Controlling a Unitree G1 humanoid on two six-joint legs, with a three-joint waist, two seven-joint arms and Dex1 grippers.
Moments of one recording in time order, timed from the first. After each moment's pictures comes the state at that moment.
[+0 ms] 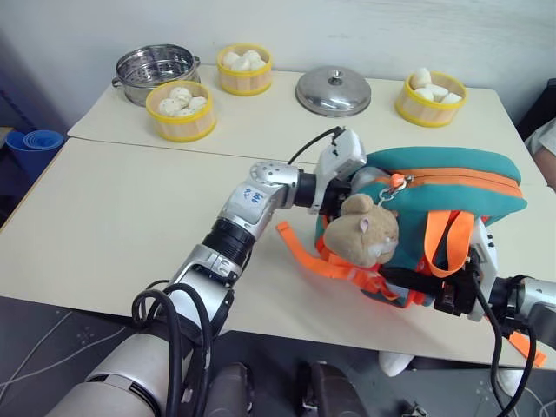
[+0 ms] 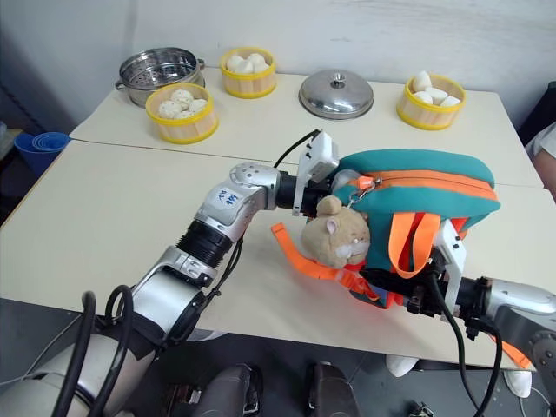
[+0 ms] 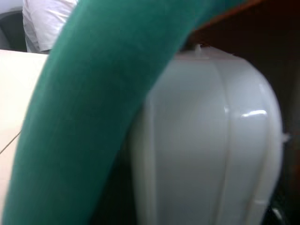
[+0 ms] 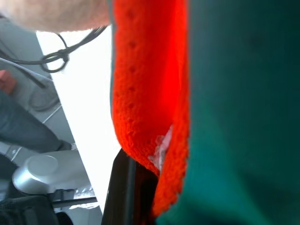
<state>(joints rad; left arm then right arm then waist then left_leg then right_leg) -1.08 0.09 -0.24 0.54 -0.29 0.36 -1.10 0.11 -0.87 -0.37 -0.56 1.01 0.83 0.74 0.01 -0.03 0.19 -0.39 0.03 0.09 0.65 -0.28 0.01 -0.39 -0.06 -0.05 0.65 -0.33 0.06</state>
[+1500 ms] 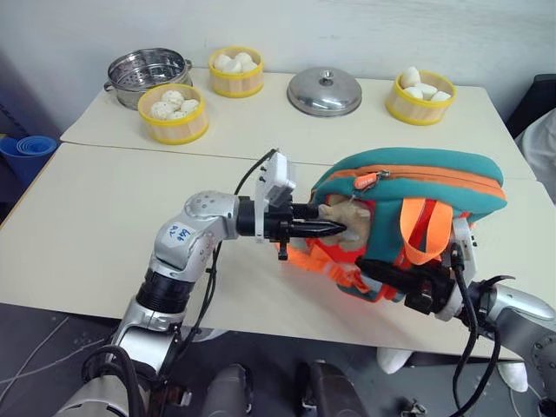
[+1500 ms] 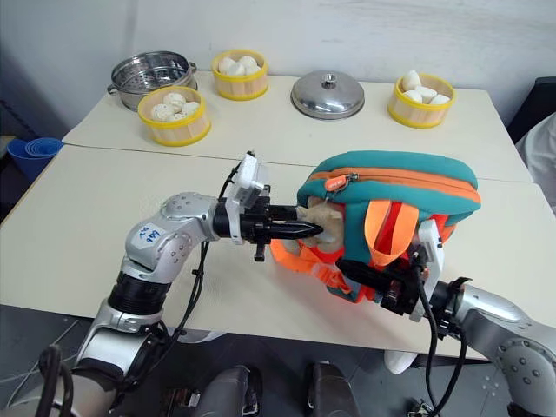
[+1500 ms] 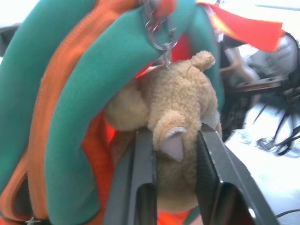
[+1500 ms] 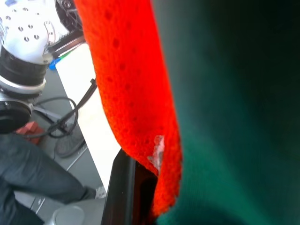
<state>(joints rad) -0.73 0.34 -0.13 -0.09 -0.56 0.66 -1.06 0.06 -0.73 -0.37 -0.62 1.18 0.87 0.59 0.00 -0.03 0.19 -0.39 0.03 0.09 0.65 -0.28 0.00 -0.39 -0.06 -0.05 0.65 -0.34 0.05</state>
